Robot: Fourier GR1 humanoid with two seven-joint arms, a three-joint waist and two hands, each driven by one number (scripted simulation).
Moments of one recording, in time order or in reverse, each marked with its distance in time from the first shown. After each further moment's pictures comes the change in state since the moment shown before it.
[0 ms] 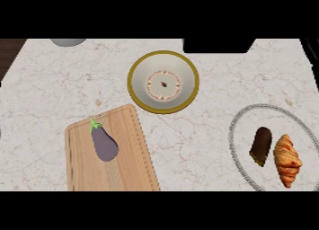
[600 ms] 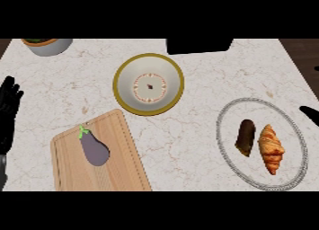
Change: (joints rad) left arm 0.038 -0.010 -0.059 -0.033 0.028 -0.087 0.090; right arm 0.230 -0.396 0.127 0.046 0.562 -0.022 0.134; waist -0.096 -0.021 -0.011
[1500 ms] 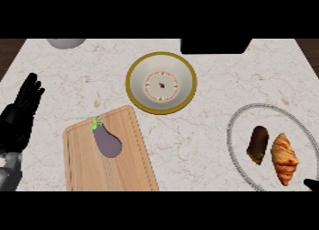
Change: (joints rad) left arm -0.026 -0.055 -0.051 -0.077 -0.031 -0.037 0.086; right arm 0.394 -0.016 0.090 -0.547 0.603 -0.028 0.622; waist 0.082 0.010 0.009
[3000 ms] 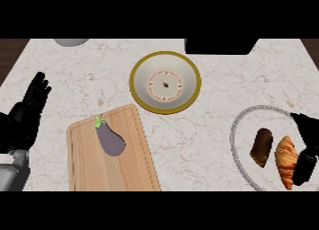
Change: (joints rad) left arm -0.021 -0.062 0.023 0.017 -0.063 -0.040 0.006; right arm -0.425 0.135 0.180 0.555 -0.361 0.646 0.097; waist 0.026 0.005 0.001
